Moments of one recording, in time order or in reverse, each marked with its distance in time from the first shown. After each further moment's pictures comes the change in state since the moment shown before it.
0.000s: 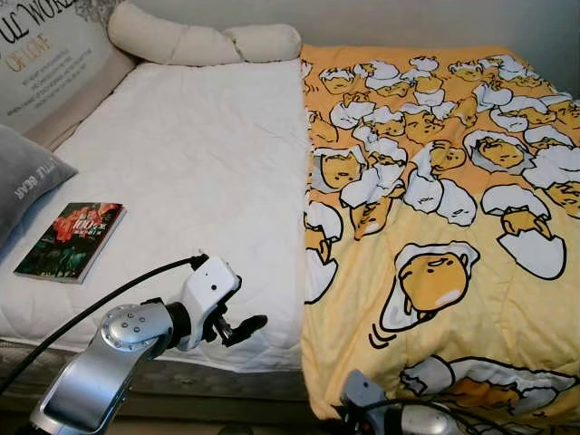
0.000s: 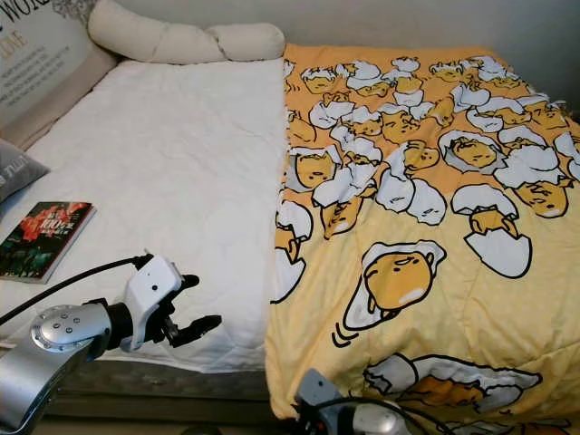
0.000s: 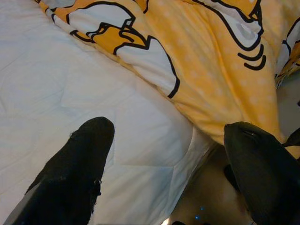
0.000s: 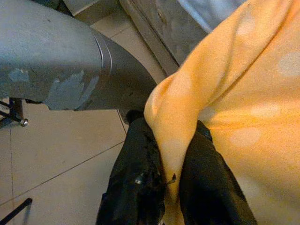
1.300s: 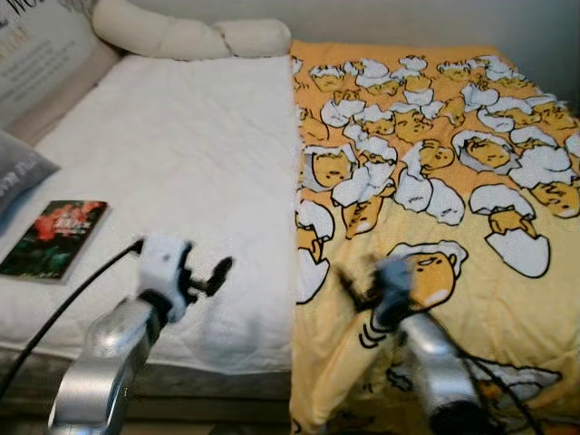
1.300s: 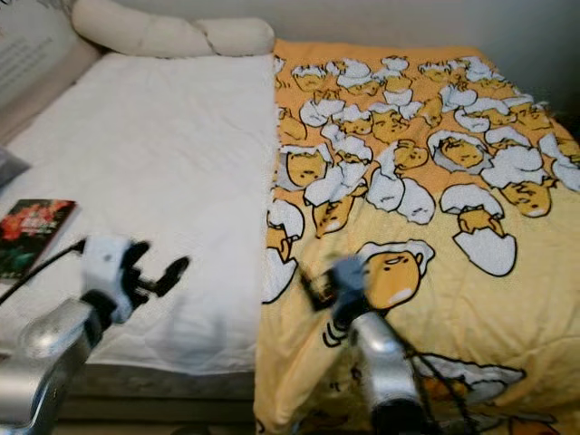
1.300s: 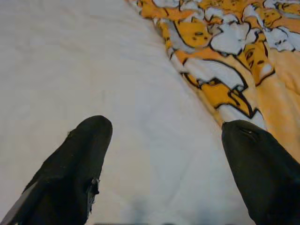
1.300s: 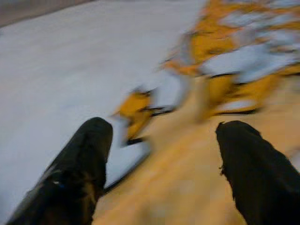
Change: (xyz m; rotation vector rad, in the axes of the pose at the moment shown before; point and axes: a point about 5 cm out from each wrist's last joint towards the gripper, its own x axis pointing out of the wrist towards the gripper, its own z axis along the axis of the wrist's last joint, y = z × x) left arm -0.008 0.027 -0.018 -0.335 -0.234 0.500; right arm -0.051 -0.074 0.129 0.126 -0.653 -0.799
